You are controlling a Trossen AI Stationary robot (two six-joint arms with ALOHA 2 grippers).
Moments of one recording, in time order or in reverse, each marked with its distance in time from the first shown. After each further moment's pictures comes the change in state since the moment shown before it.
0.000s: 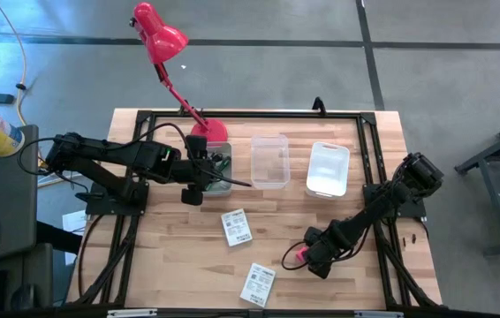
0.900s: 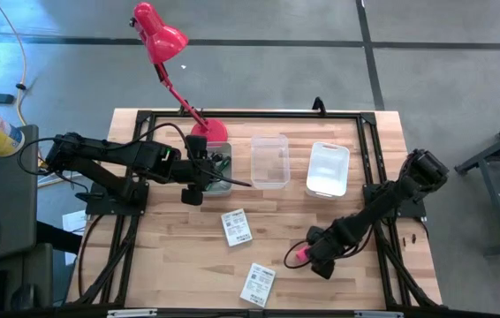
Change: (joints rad) left arm 0.000 0.000 0.000 0.000 0.000 0.000; right arm -0.003 -0.068 0.002 -0.029 -0.041 -0.002
